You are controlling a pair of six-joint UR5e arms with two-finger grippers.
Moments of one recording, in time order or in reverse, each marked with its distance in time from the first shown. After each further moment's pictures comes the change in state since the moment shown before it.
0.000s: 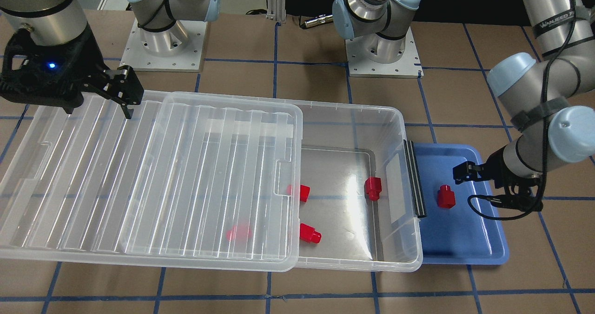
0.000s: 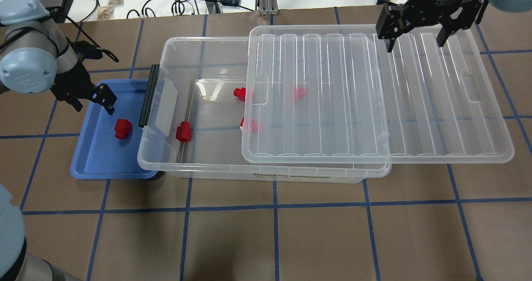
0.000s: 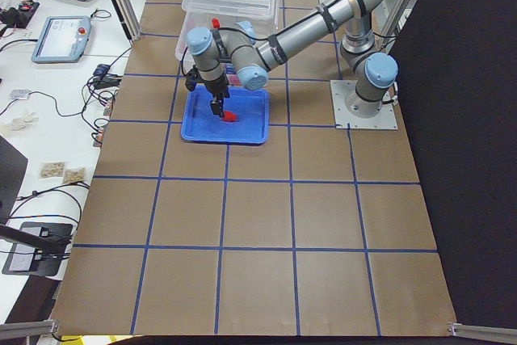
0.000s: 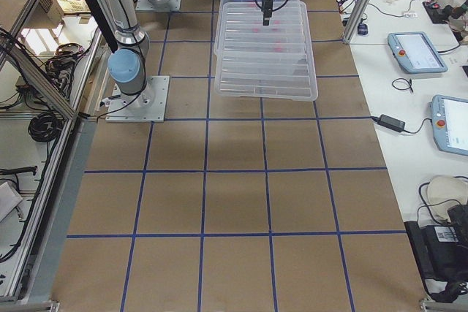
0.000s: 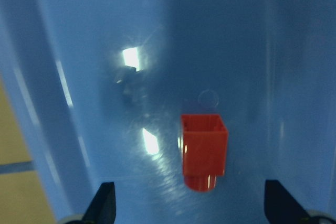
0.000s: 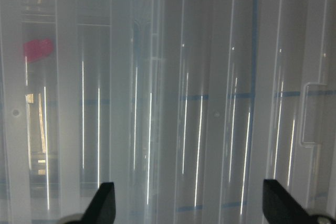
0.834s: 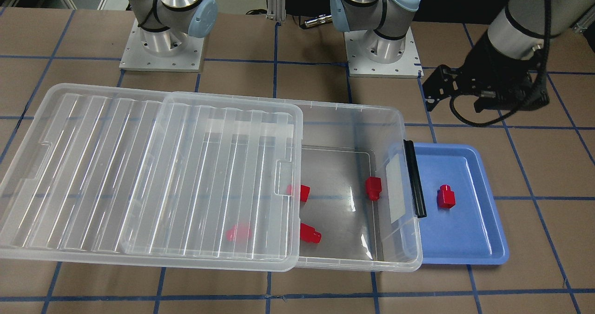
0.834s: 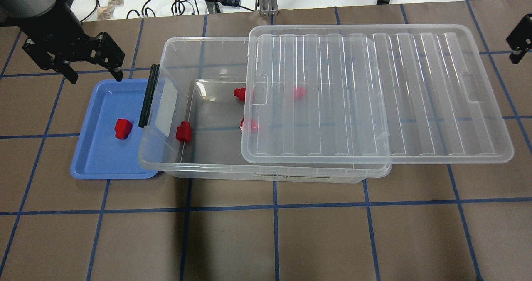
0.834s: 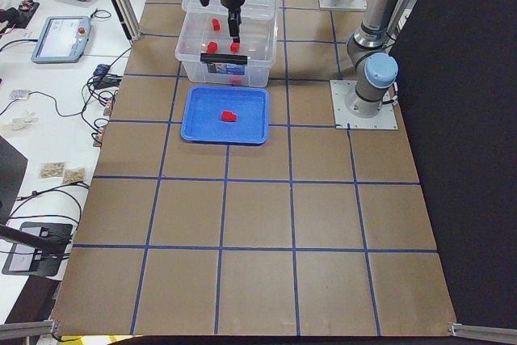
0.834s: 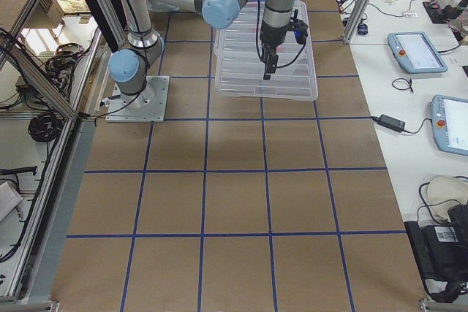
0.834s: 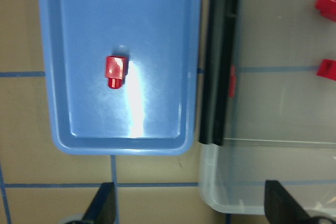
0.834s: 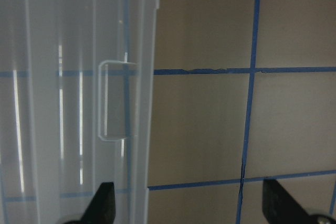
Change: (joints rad) left arm -0.207 0.289 0.157 -0.397 -0.117 -0.301; right arm -0.446 0.039 0.053 -0.042 -0.040 -0.460
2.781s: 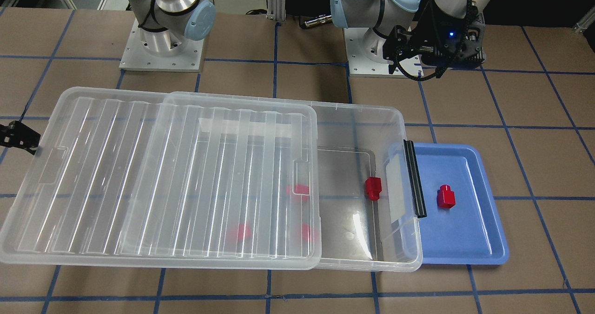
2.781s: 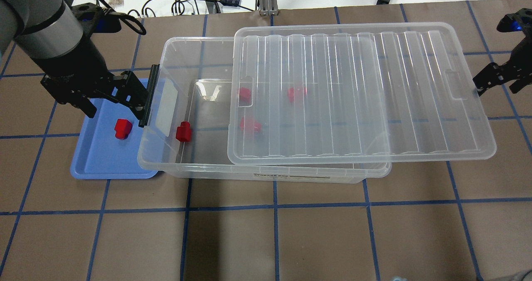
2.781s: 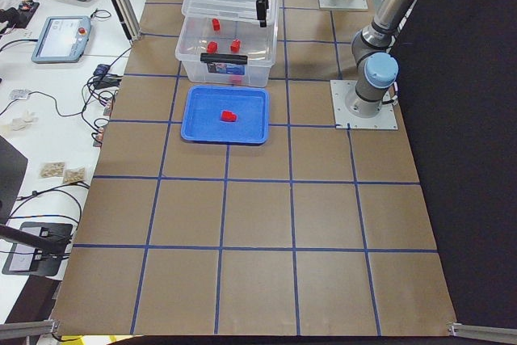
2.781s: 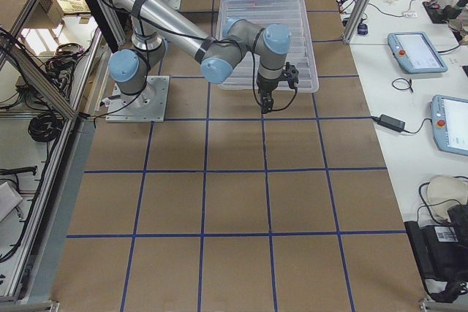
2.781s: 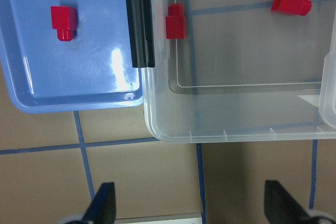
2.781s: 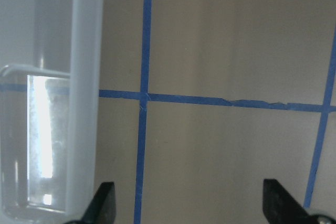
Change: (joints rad) left arm -0.081 0.135 -0.132 -0.045 0.015 -0.016; right arm -0.035 0.060 0.250 -0.297 0.172 -0.124
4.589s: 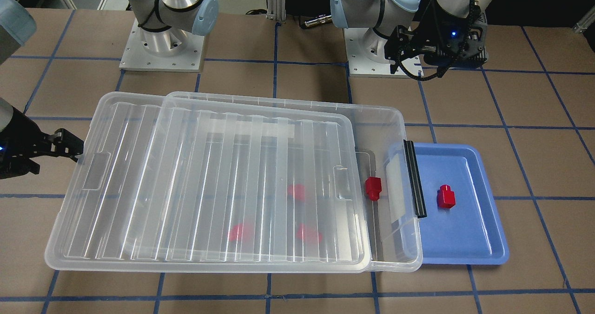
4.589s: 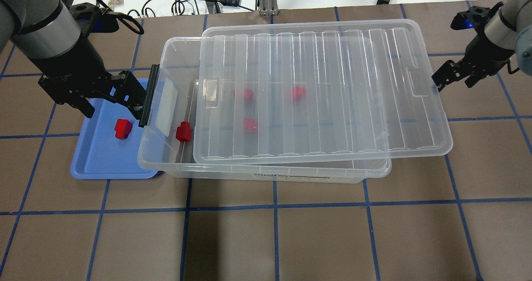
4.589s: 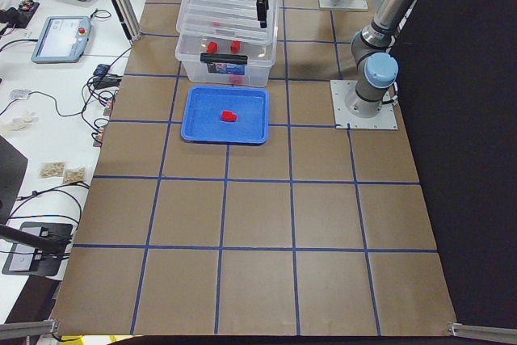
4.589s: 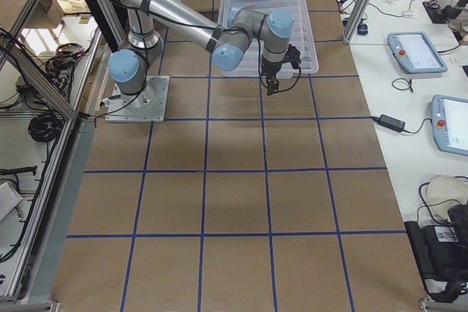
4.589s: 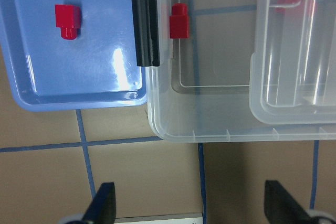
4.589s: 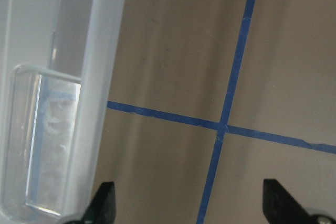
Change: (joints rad) left arm 0.005 0.002 0.000 -0.002 0.001 -0.001; right arm 0.140 0.006 0.008 -0.004 0.060 0.024
